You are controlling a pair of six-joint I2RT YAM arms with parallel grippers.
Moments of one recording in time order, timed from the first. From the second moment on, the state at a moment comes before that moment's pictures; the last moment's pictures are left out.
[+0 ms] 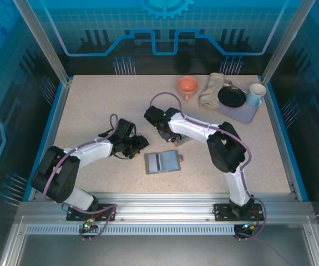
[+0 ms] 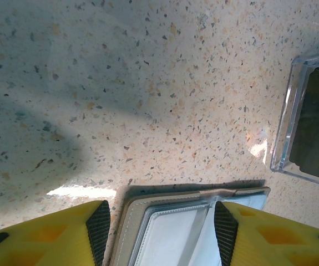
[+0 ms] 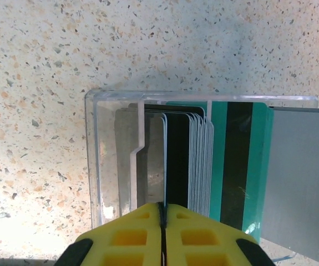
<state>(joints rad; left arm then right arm) -0.41 1.50 0.75 -0.27 0.28 -1.06 0.79 2.08 1.65 -0.98 0.52 0.19</state>
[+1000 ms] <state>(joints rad) -0.41 1.43 0.75 0.16 0.64 -1.19 0.43 1.42 0.95 -0.27 -0.57 0.78</state>
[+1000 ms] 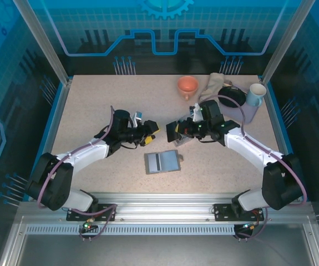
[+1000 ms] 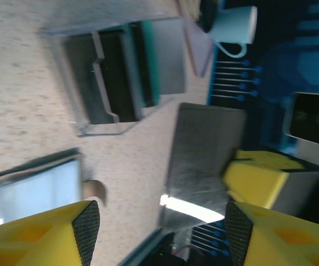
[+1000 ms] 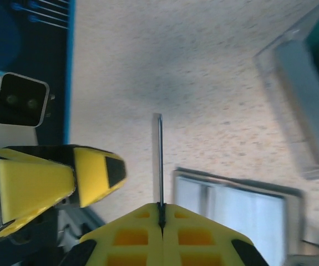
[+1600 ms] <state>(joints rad) -0.41 1.46 0.76 0.34 0.74 -1.29 0.41 1.44 0.90 0.04 -0.77 1.00</state>
